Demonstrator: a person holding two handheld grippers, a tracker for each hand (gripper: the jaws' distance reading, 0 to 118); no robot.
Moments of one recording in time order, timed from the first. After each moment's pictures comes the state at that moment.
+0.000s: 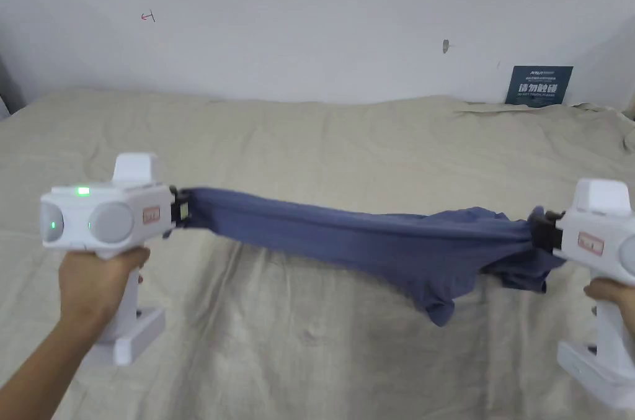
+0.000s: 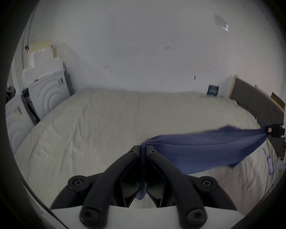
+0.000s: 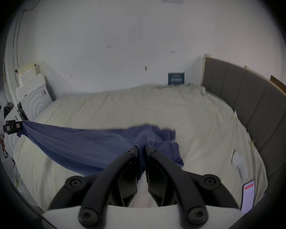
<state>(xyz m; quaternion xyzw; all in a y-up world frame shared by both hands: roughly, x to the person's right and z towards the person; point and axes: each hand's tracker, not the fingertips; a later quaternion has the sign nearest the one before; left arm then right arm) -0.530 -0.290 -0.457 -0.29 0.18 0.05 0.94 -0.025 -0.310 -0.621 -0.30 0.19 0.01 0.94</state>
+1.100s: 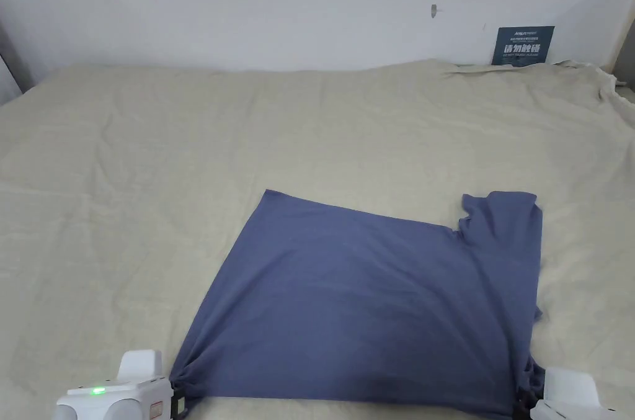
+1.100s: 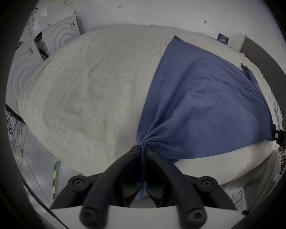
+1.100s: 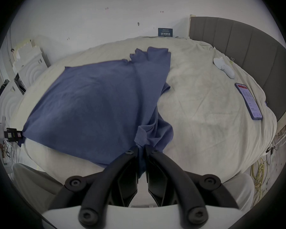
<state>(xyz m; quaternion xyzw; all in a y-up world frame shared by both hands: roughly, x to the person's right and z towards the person) -0.454 -0.465 -0.233 -0.48 0.21 0.11 0.84 0.035 -0.465 -0.371 -0.43 0.14 0.04 0.89</state>
